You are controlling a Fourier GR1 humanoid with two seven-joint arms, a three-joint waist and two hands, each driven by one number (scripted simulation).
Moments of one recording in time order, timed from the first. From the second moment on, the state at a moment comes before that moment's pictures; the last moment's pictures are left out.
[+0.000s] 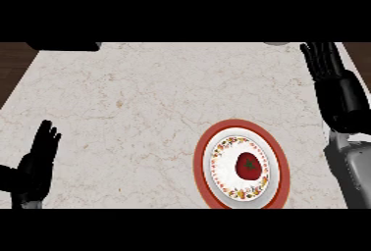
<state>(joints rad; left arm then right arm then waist) 0.07 0.44 -0.12 -1.39 0.43 0.33 -0.16 -0.39 -0.35 0.05 -1.56 -0.18 -0.08 -0.10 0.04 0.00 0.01</state>
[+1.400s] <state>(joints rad) -0.02 0.32 -0.29 -1.39 0.36 0.24 0.12 0.18 -0.55 -0.02 -1.87 0.15 -0.14 0.06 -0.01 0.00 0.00</state>
